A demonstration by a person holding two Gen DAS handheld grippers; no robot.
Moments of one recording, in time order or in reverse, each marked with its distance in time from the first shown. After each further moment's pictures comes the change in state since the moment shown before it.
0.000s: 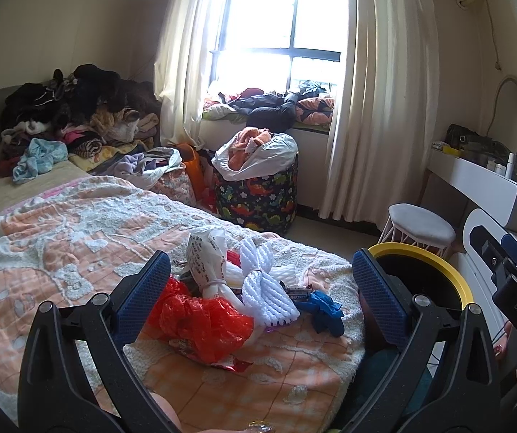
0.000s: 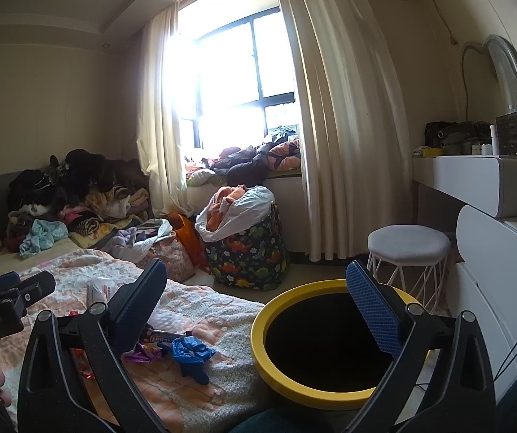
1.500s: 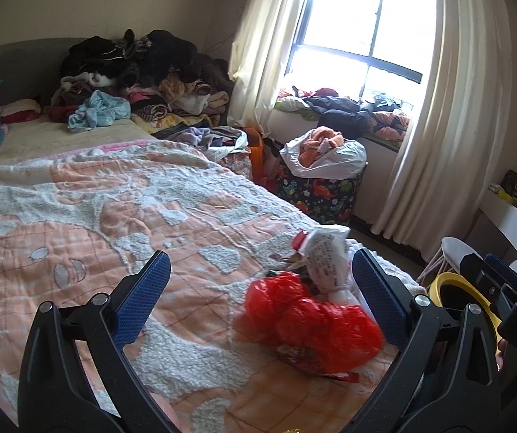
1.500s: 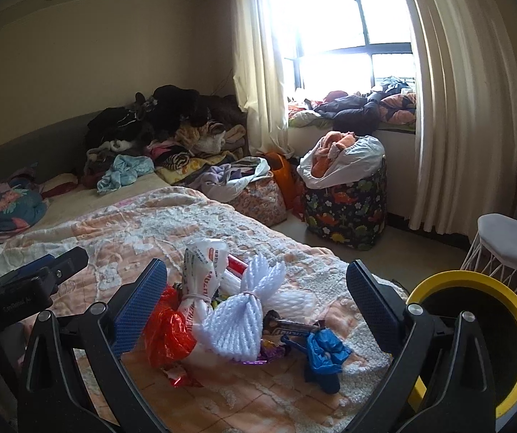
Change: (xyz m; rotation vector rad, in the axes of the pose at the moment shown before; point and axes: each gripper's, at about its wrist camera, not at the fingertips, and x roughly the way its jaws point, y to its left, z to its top) left arm 0.009 0.122 -0.014 -0.237 0.027 0.182; right arm 0.083 0.124 -0.001 -0.134 0.266 0.395
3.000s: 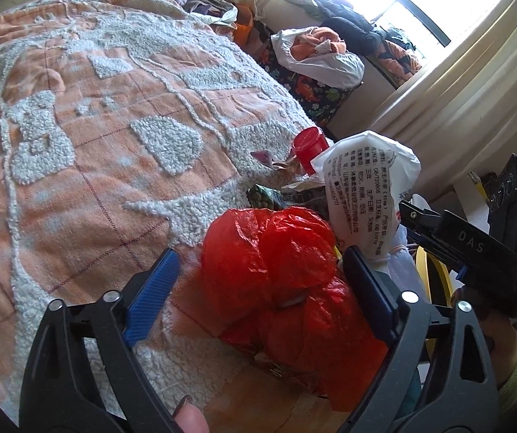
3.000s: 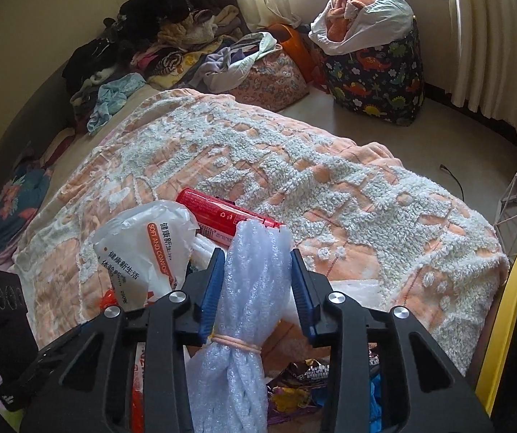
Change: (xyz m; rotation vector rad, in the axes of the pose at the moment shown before) left arm 0.132 0.017 -0.036 -0.235 0.494 -0.210; right arm 0.182 -0.029 -0.003 0.203 0.526 0.127
